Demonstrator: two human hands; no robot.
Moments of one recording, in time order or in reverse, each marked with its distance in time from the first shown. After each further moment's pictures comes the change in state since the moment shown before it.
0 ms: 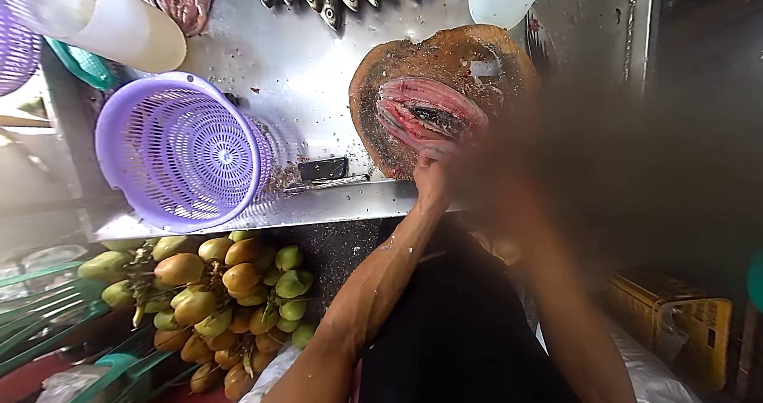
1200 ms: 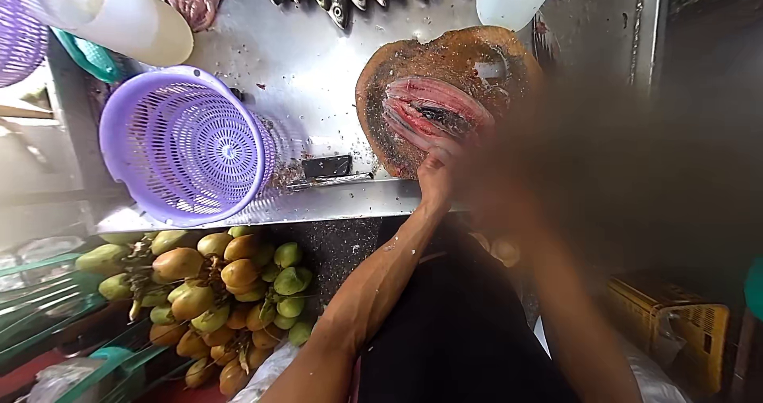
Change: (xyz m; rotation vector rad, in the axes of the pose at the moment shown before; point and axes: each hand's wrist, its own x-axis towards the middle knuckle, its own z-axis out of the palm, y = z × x) left_hand 0.003 -0.007 -0.015 0.111 -0.090 0.097; right_hand -0.007 -0.013 0.016 -0.028 -0.359 0.057
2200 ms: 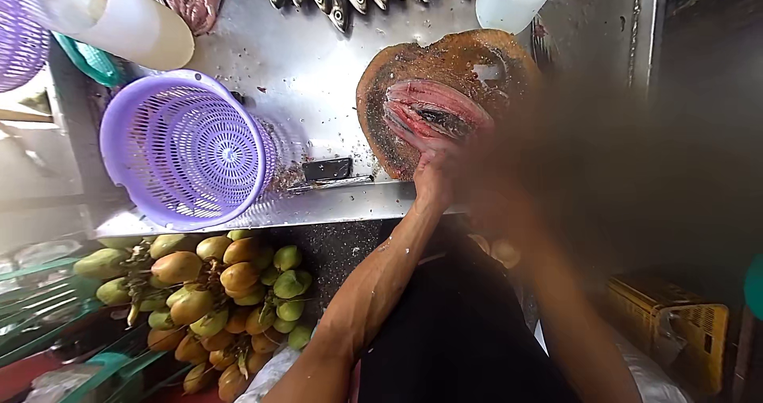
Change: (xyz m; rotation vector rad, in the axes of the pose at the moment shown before) left_hand 0.006 0.020 0.006 -0.350 0.099 -0.196; right_hand -0.001 -0.005 0.012 -0.026 0.017 -0.024
